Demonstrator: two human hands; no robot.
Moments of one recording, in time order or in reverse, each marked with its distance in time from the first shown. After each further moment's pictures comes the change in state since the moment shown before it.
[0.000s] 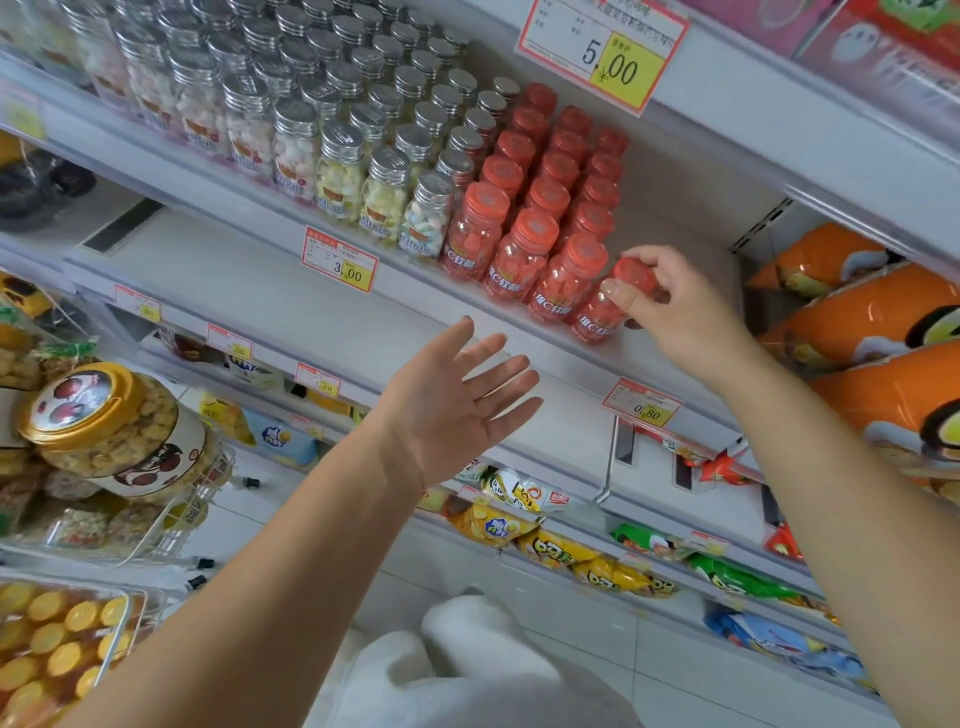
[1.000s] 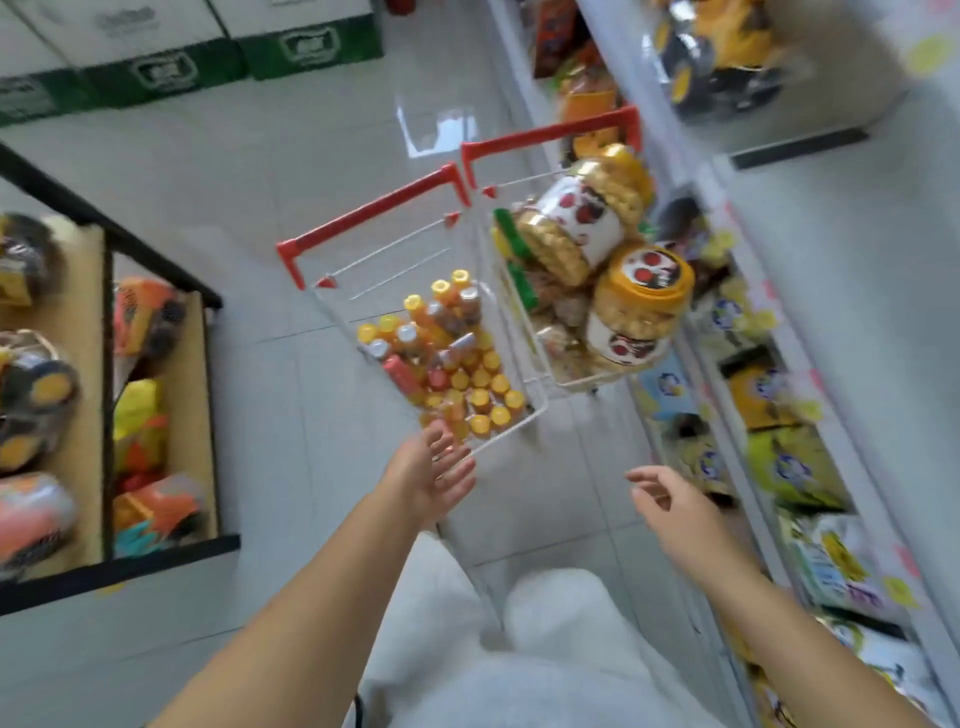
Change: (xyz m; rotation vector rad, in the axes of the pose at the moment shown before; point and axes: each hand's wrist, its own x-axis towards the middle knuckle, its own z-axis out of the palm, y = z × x) left_hand -0.229 -0.072 -0.369 -0.739 0.950 0.325; right_hand -0.165 -0.069 0.365 -0.202 -0.956 -0.081
